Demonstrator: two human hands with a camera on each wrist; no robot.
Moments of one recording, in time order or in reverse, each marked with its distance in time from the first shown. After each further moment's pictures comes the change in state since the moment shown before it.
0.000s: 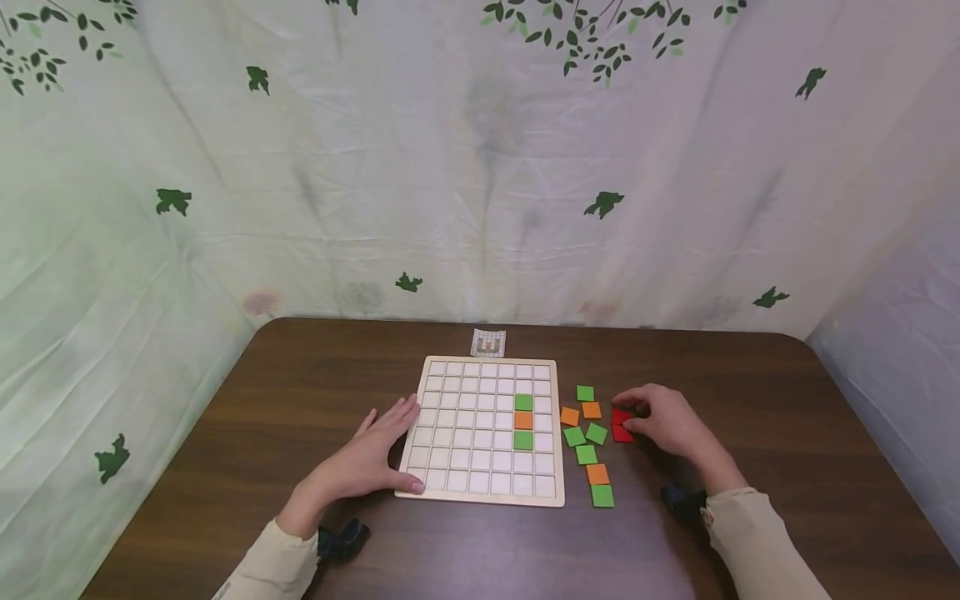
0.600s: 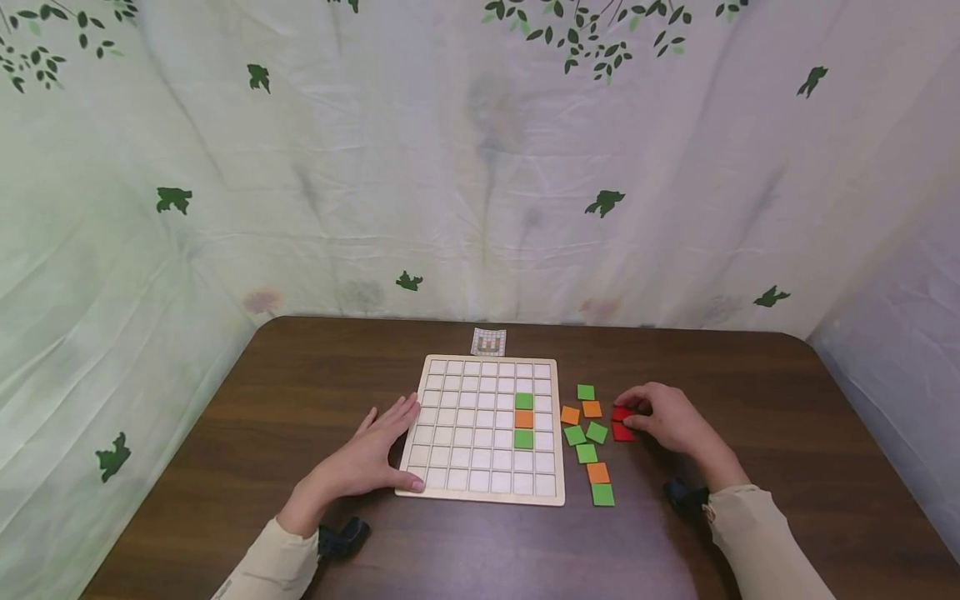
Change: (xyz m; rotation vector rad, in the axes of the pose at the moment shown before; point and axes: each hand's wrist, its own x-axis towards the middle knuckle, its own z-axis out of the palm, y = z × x) left_hand -0.001 0.003 -0.001 -0.011 -0.002 -0.001; right_hand 0.002 0.006 -0.002 -0.020 -0.008 -0.024
